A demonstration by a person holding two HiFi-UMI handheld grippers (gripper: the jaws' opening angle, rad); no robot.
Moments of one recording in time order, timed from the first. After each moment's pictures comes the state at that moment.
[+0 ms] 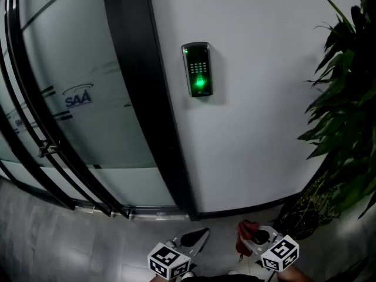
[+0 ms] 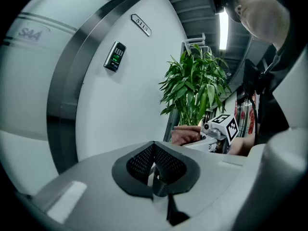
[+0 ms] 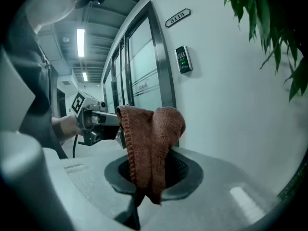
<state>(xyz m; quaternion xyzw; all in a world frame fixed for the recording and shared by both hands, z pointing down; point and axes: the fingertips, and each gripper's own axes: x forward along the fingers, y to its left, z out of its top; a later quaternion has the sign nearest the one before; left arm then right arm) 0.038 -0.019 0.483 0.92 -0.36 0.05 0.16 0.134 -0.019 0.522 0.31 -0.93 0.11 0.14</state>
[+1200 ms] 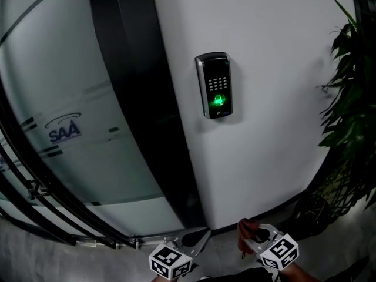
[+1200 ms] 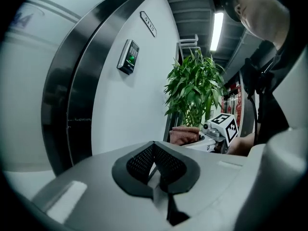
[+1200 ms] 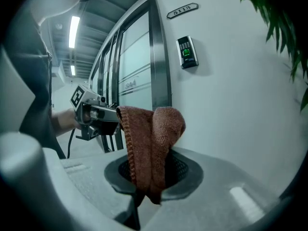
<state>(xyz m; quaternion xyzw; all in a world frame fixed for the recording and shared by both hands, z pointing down) -0.068 -0.148 0.477 0.95 -0.27 0.07 0.12 0.025 -0.136 0.521 0.40 -0.90 0.07 0.13</state>
